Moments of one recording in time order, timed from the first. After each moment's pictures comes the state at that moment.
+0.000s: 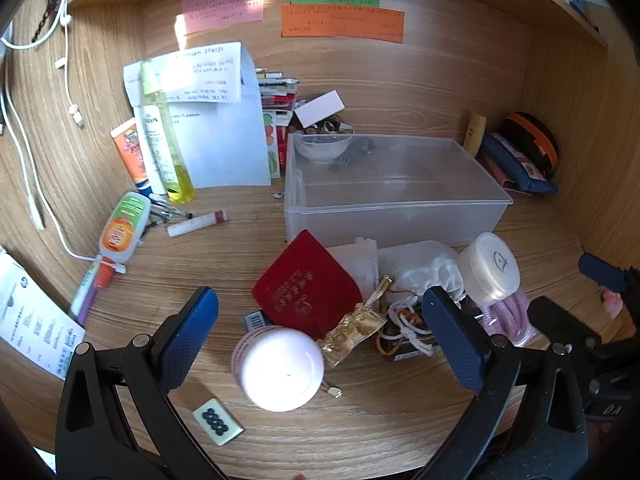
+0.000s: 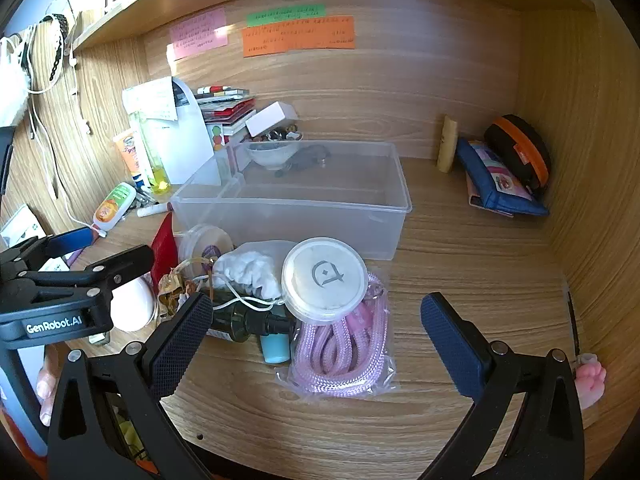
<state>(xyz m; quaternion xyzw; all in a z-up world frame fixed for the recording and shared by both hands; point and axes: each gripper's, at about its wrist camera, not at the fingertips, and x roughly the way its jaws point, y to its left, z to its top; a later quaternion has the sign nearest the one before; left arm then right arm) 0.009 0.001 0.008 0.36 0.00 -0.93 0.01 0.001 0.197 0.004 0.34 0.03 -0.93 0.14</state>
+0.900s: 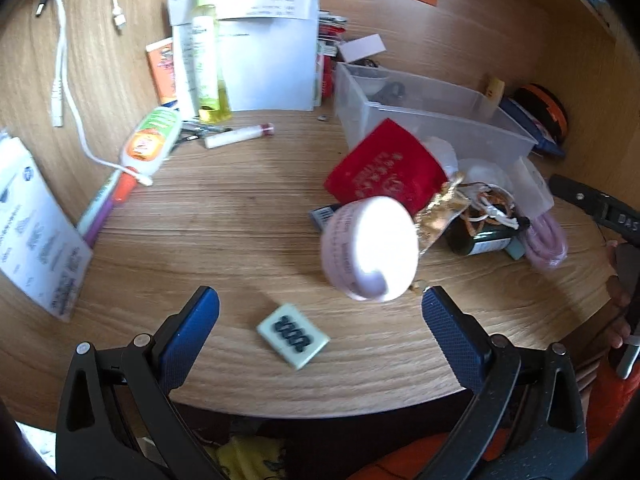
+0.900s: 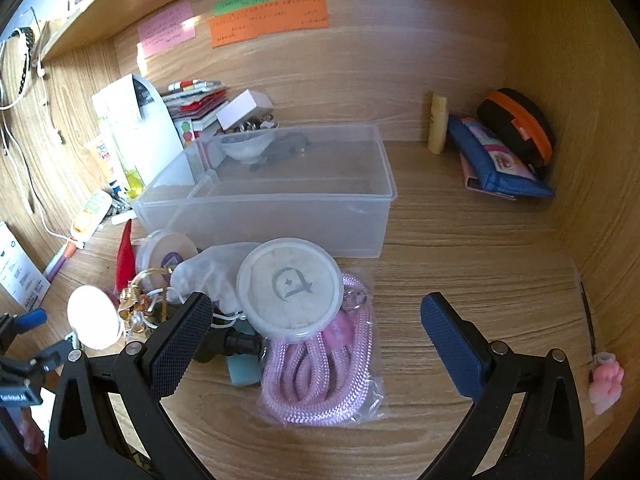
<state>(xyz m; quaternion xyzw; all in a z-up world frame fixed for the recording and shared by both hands) 0.051 -0.066 -0.050 0.41 0.03 -0.91 -0.01 -0.035 0.209 -0.018 0.36 0.00 -0.92 0.13</state>
